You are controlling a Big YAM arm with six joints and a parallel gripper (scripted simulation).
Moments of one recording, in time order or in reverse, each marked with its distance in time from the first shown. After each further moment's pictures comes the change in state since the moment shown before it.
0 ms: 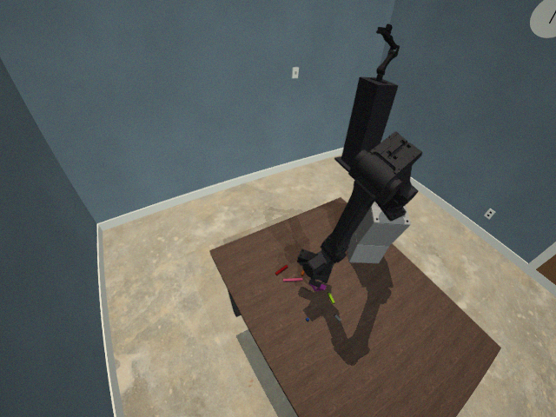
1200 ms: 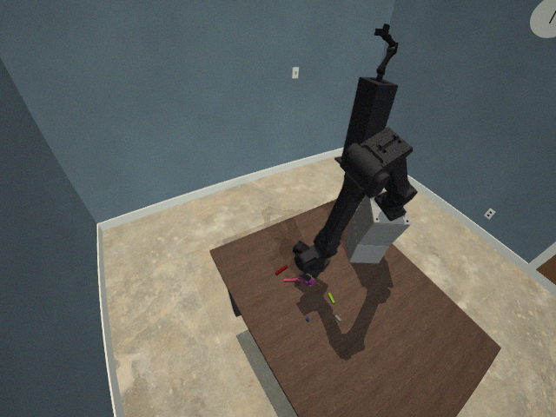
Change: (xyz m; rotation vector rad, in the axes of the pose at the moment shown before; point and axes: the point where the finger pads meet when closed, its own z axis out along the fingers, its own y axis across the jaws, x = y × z) arm -0.032 -0.008 -0.001 -0.002 -0.002 0.263
